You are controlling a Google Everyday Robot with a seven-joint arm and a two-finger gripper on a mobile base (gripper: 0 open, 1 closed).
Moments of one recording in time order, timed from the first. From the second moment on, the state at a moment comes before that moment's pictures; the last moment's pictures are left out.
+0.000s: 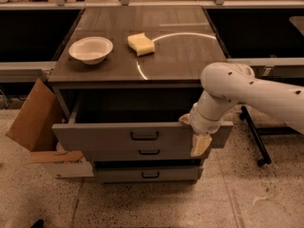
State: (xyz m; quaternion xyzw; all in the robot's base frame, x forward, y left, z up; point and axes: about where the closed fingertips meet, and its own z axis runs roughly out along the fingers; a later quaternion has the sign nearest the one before) arm 0.520 -0.142 0.650 -0.78 0.61 0.09 0.08
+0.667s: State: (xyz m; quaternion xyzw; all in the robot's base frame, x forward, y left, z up) arm 0.506 -0.152 0.656 -0.78 0.62 0.08 0.06
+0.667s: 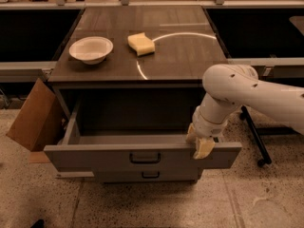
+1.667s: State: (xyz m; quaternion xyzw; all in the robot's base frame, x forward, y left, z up) arm 0.475 -0.164 0.660 -0.75 0.65 0.08 0.06
